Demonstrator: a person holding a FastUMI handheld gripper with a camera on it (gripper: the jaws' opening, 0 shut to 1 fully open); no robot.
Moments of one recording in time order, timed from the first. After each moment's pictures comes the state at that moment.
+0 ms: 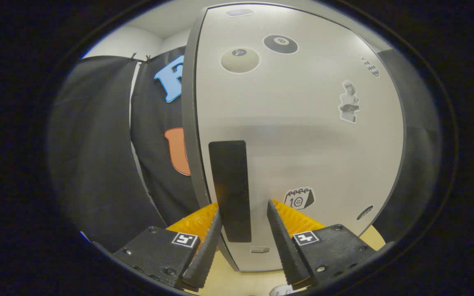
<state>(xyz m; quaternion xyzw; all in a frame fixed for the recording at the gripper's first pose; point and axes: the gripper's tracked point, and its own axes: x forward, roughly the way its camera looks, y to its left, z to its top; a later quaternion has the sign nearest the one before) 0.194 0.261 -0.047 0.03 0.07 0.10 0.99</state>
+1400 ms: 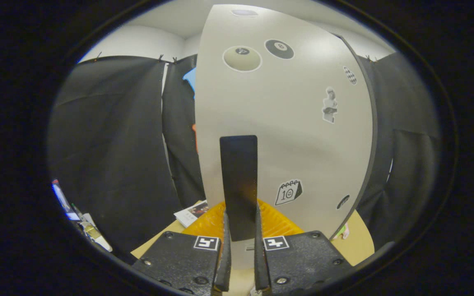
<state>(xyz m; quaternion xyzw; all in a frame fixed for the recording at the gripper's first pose) 0.032 0.185 -0.062 0.00 0.07 0.19 0.98</state>
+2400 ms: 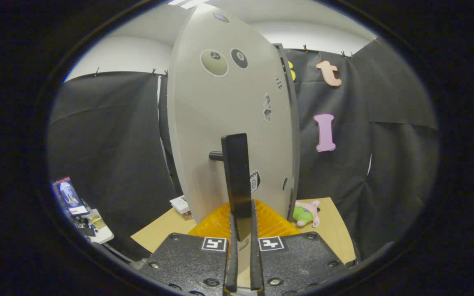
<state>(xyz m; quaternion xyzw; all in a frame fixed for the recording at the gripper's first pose) -0.056 0.040 -0.070 0.02 0.07 0.17 0.98</state>
